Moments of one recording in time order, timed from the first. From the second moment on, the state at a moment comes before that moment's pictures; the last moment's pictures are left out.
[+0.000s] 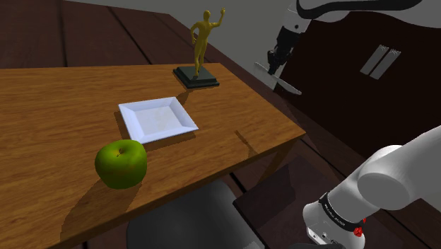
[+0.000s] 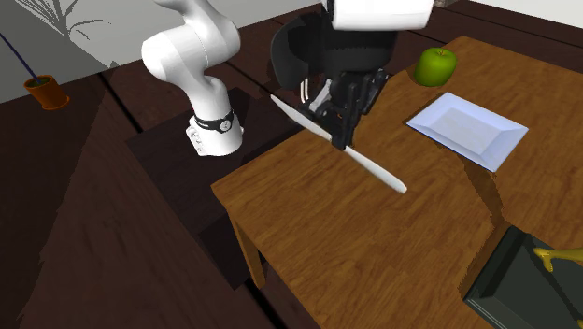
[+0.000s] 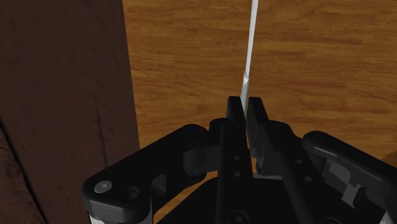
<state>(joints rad) -0.02 -0.23 -0.07 -2.04 -0.02 1.87 -0.02</state>
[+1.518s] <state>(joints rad) 0.19 -0.26 0.28 -2.04 0.05 1.84 0.51</state>
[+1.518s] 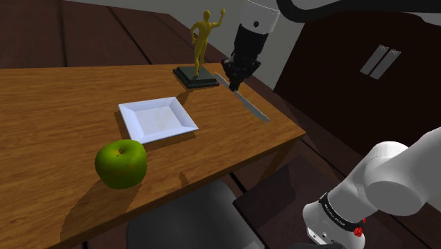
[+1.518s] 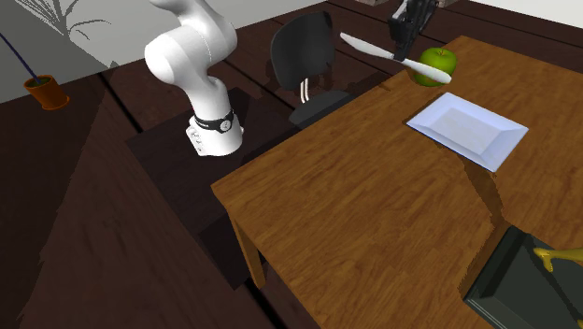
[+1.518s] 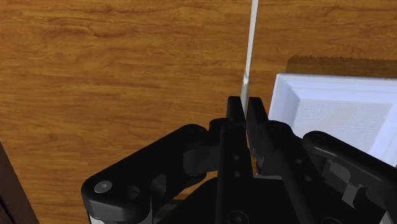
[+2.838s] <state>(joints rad) 0.30 -0.04 0.49 -1.92 -0.02 1.92 0.85</state>
